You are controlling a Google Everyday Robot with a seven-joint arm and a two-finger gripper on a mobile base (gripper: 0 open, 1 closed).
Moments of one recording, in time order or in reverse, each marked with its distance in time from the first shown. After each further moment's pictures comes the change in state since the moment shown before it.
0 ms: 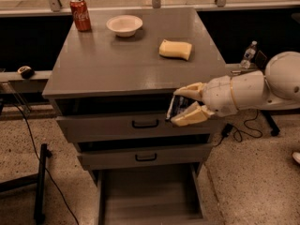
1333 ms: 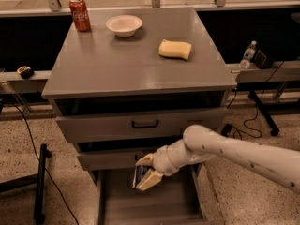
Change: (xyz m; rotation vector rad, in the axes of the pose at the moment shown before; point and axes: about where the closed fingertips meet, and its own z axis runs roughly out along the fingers) arm 0.176 0.135 0.235 -0.349 0.104 0.089
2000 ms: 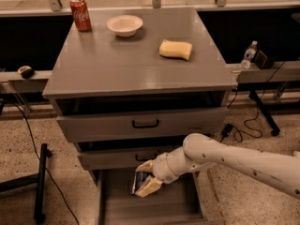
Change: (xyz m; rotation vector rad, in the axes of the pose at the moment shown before) arm 0.010 0.017 0.017 0.010 0.000 0.022
